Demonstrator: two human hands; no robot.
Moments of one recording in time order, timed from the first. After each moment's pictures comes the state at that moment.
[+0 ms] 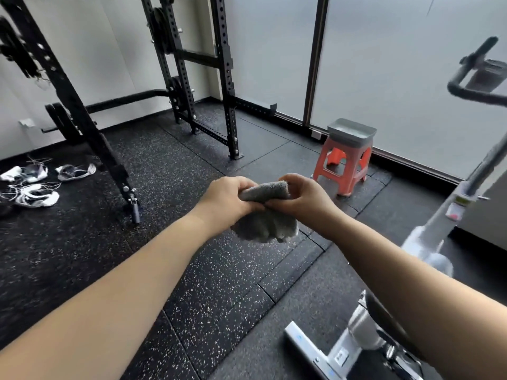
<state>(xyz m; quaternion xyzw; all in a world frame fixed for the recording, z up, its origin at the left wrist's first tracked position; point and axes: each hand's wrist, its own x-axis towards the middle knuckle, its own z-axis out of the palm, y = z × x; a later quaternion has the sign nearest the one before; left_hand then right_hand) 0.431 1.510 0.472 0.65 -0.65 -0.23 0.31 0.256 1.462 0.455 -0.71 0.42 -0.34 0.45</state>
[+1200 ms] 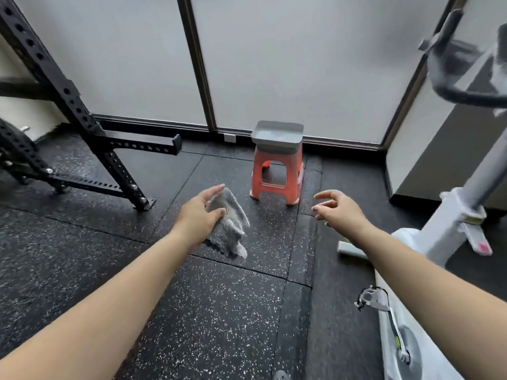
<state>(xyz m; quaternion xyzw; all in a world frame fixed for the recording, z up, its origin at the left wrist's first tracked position) 0.507 0.875 0.401 0.56 -0.70 -0.38 0.23 0.213 0.952 0.367 -0.42 0.74 -0.39 0.35</state>
